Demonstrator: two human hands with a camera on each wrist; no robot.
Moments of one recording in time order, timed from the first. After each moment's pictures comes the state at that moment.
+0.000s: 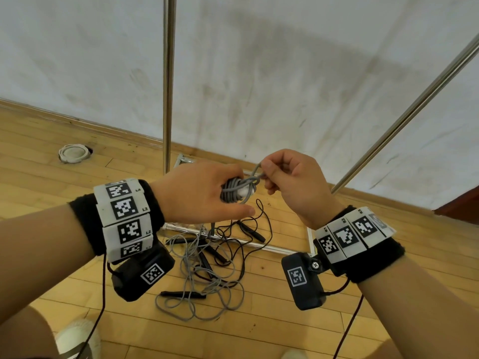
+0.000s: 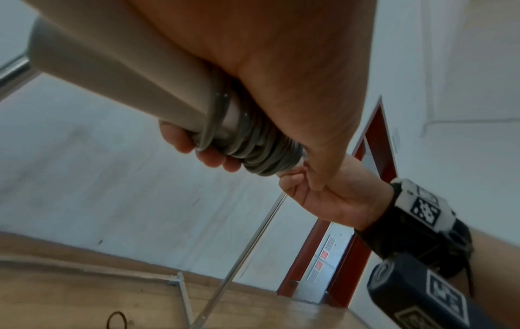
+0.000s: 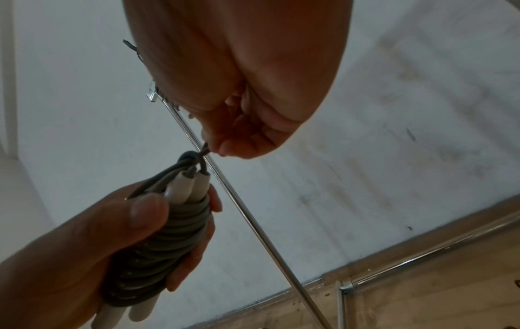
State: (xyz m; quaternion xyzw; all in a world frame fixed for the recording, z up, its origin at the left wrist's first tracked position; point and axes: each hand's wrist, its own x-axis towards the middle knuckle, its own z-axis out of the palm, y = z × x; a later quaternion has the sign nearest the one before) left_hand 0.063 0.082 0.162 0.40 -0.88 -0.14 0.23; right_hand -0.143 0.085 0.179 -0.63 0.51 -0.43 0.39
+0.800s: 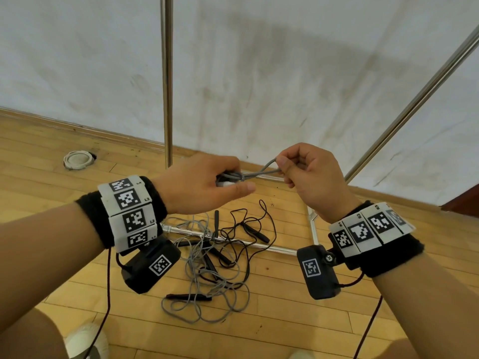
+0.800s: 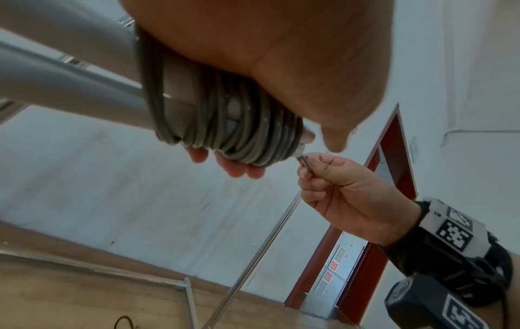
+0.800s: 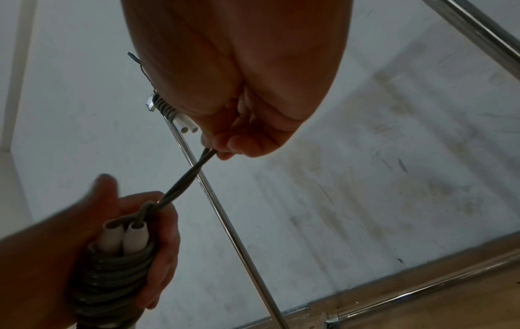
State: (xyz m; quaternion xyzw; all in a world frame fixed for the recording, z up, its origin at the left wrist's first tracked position) left_hand 0.068 0.068 0.165 0.42 -0.85 -0.22 0.24; right_hand -0.165 0.078 0.187 -0.67 0.53 -0.42 0.29
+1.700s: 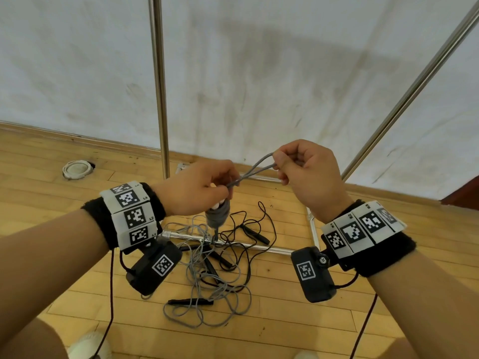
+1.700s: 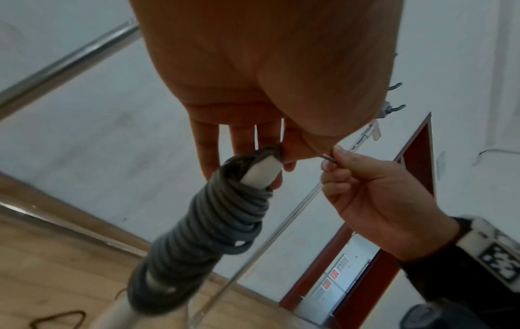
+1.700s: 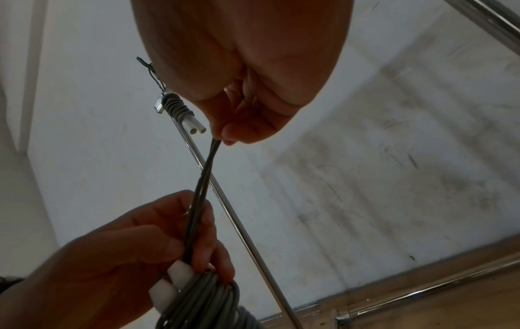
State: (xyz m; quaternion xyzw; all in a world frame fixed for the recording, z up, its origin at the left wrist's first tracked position) left_hand 0.061 0.063 0.161 0.40 -0.80 -0.39 0.24; right_hand -0.164 0.082 0.190 -0.64 0.55 -0.48 0.27
